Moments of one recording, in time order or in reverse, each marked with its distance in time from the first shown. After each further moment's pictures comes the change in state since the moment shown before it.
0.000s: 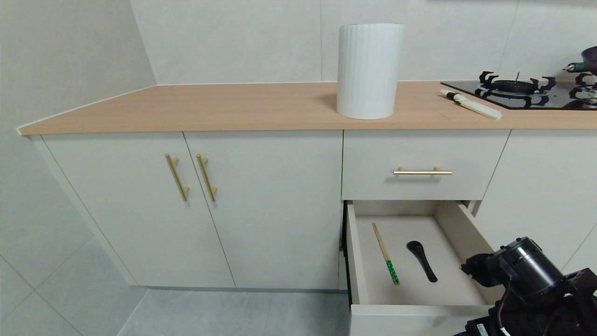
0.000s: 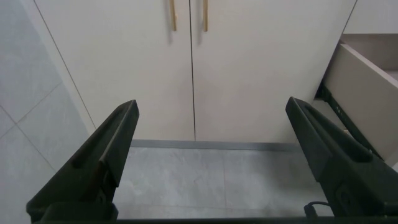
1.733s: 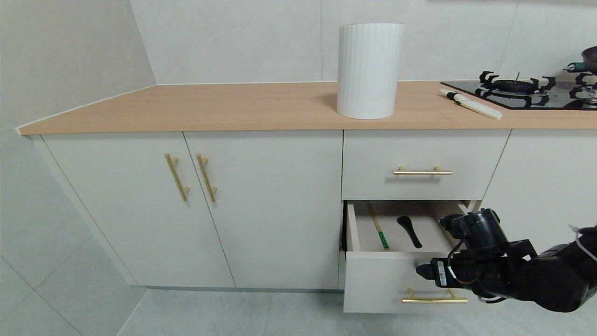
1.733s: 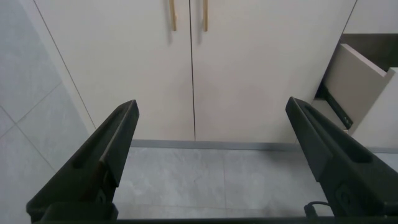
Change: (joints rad) left arm 0.000 0.000 0.000 0.000 0.000 0.000; right arm -0.124 0.302 -0.139 -0.427 -0.158 0.029
